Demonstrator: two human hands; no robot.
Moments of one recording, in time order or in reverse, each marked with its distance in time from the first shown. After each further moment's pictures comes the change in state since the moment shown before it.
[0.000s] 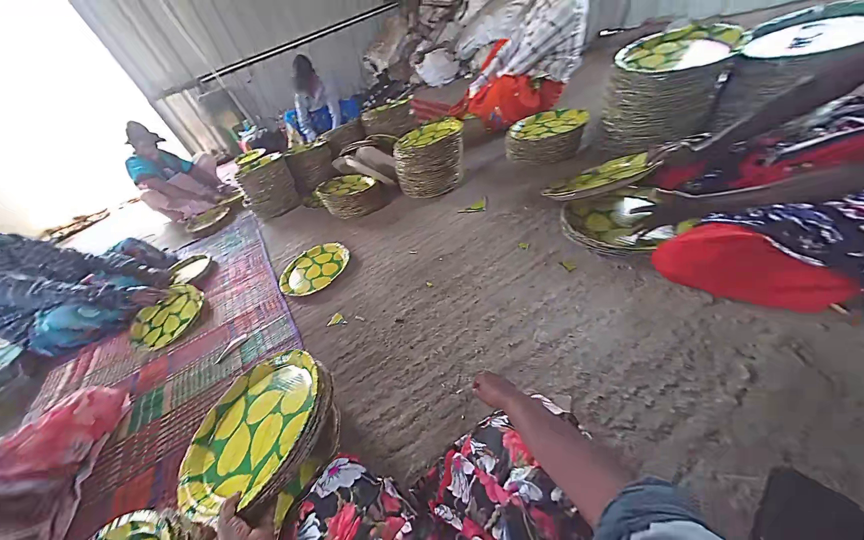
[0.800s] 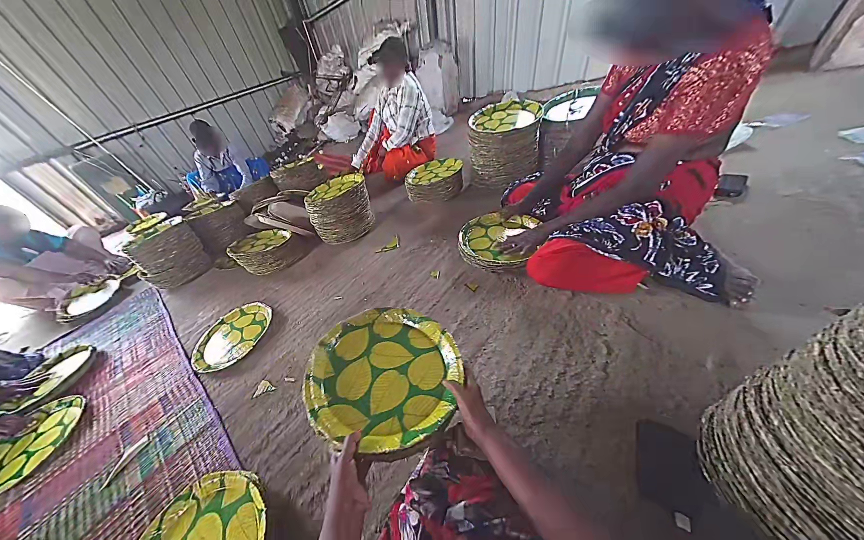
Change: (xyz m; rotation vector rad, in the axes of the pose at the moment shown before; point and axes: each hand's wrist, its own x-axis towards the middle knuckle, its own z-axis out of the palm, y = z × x) left_hand -0.190 -0.111 0.197 0.497 -0.688 -0.316; right_hand -0.097 0.024 -0.025 1.550 0.854 -0.120
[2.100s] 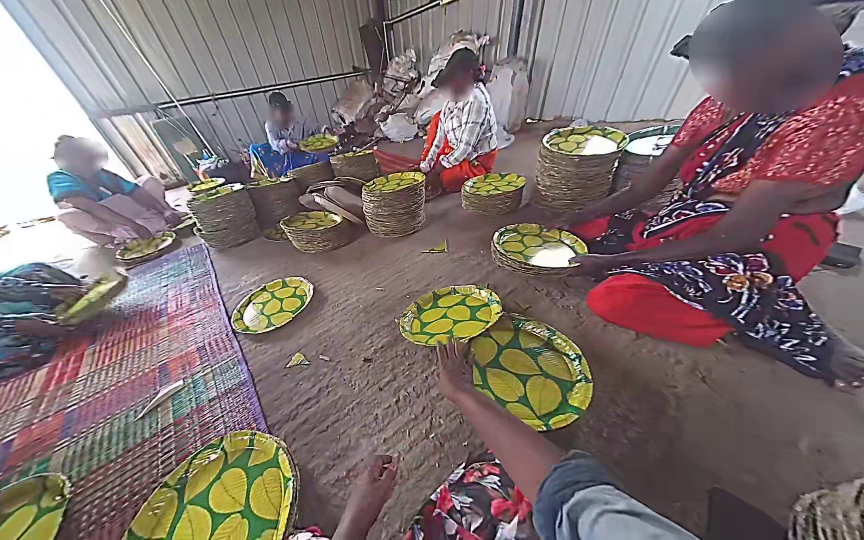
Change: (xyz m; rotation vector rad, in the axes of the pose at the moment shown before) left_hand 0.052 -0.025 -0.097 0.876 -0.440 -0.098; right_hand 0.085 0.025 0.117 -1.561 -0.350 -0.314
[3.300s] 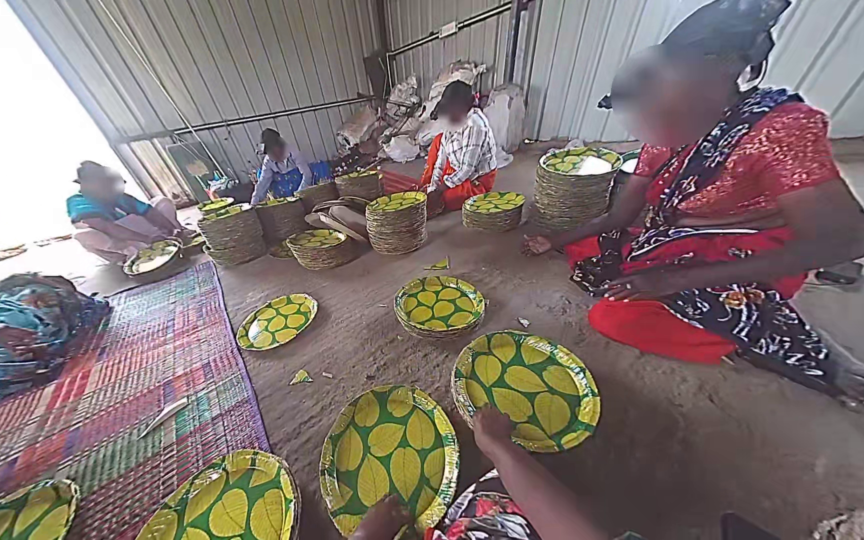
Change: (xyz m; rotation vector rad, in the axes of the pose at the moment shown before) left_hand 0.034 -0.025 0.008 0.557 -0.243 -0.048; right_hand -0.055 0.043 0.014 -0.144 -0.320 0.257
